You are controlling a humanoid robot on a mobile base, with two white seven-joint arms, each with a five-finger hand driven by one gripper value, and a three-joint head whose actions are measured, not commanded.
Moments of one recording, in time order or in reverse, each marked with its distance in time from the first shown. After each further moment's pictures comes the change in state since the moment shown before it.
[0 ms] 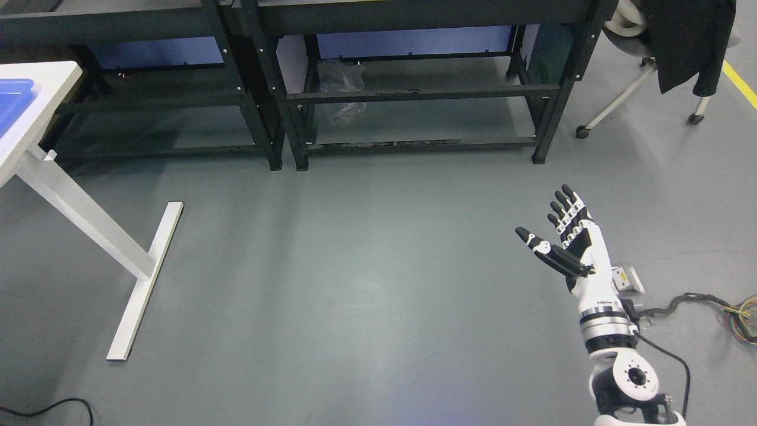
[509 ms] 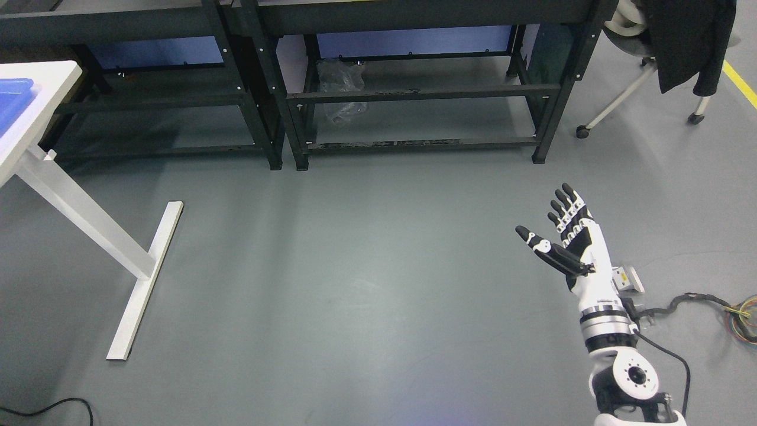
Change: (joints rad) left arm 0.000 0.000 0.000 0.000 0.000 0.000 0.000; right arm -0.006 0.000 0.000 0.000 0.001 0.001 0.003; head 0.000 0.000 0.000
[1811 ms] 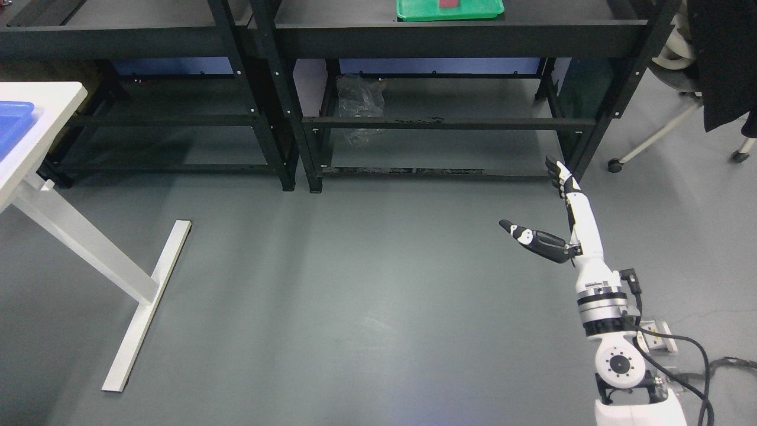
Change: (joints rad) left arm 0.000 0.000 0.000 0.000 0.000 0.000 0.000; right arm -0.049 0.000 0.010 0.000 0.534 -0.199 -0.022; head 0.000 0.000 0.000
